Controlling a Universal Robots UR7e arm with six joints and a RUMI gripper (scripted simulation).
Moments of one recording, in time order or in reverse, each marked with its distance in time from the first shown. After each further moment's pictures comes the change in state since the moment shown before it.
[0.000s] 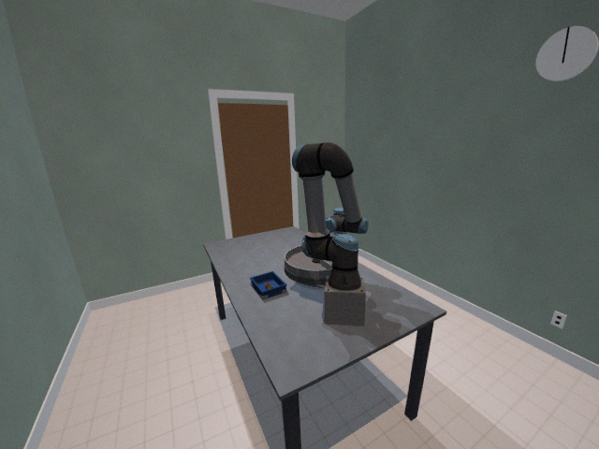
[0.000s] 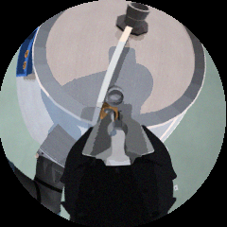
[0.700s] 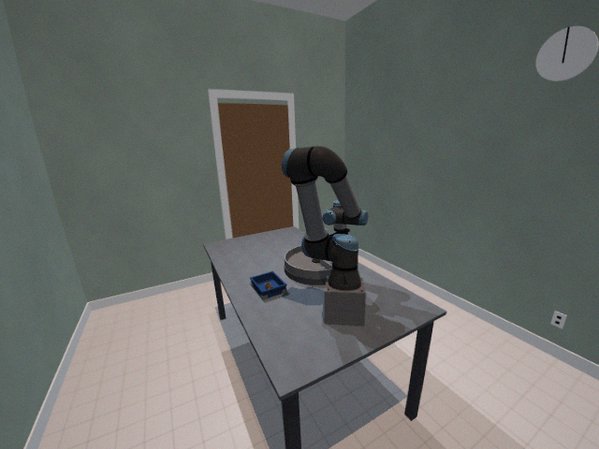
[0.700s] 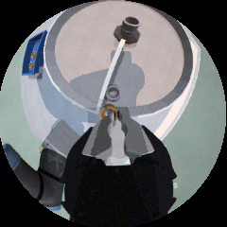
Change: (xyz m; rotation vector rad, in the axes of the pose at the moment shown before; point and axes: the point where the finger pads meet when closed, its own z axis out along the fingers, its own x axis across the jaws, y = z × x) arm 0.003 -0.002 -0.043 0.000 0.013 -0.001
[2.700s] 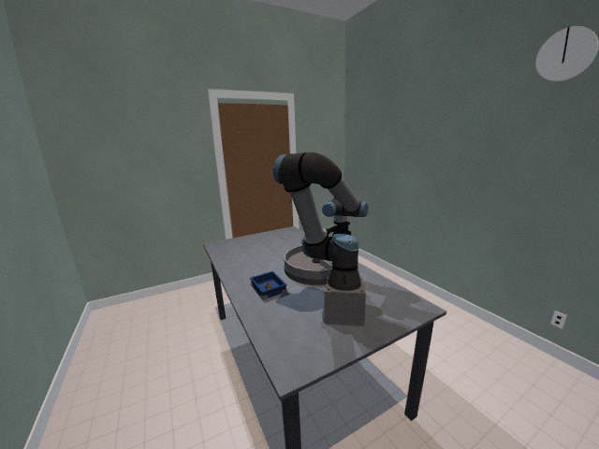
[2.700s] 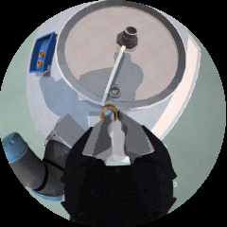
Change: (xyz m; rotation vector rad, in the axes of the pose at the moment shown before) arm -0.005 0.002 -0.041 -0.001 -0.019 0.000
